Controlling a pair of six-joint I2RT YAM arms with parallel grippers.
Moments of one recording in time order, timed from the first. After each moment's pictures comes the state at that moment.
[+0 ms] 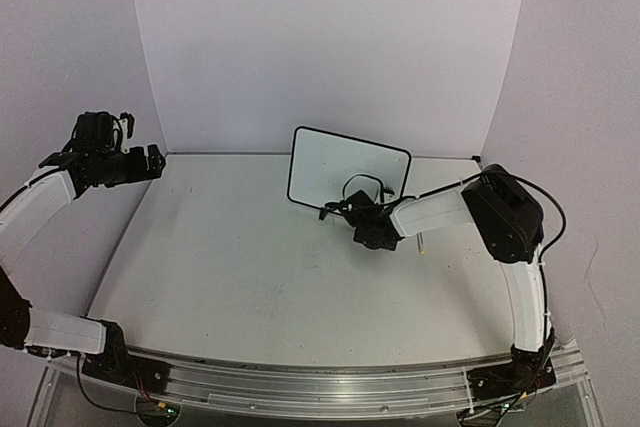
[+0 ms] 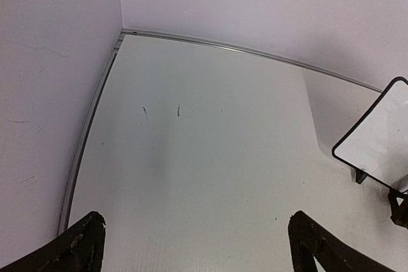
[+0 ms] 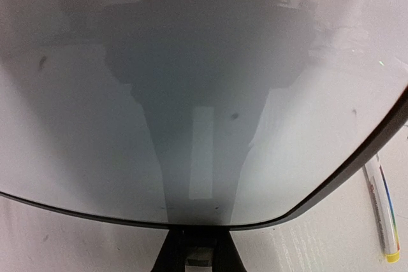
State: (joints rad) left arm -0.06 1.17 1.05 -0.46 0.03 -0.19; right arm 0.76 2.20 1.39 -0.26 0.70 0.89
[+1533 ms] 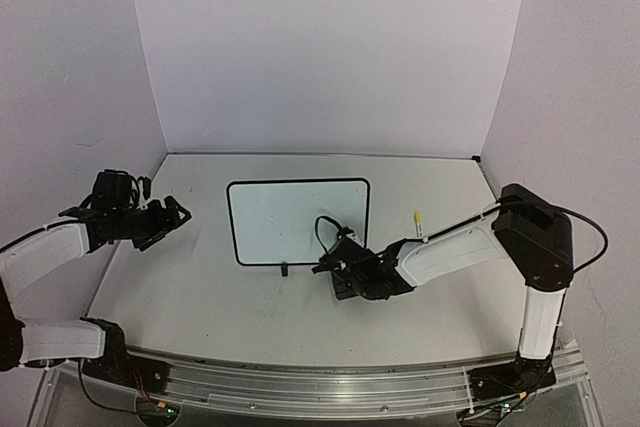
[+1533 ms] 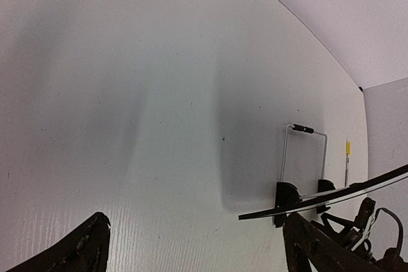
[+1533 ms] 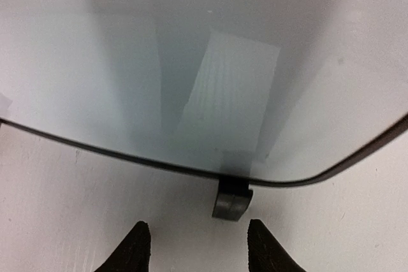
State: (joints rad) left arm -0.12 1.04 0.63 -0.30 0.28 -0.58; right arm 1.06 1.98 1.09 -0.16 0.52 0.64
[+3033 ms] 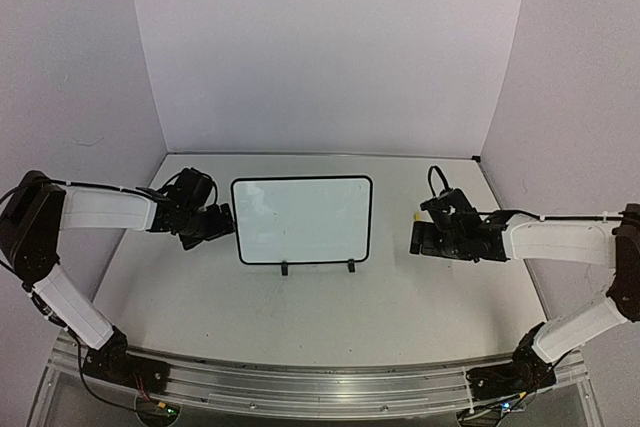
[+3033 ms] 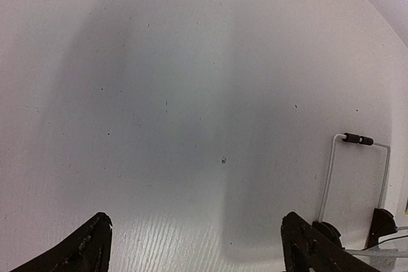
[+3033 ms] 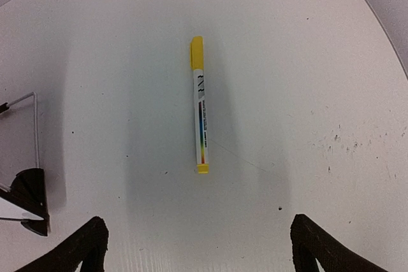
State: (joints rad) left arm -0.52 1.56 0.86 -0.21 -0.15 -0.78; right arm 0.66 1.39 0.76 -0.29 0.46 0.64
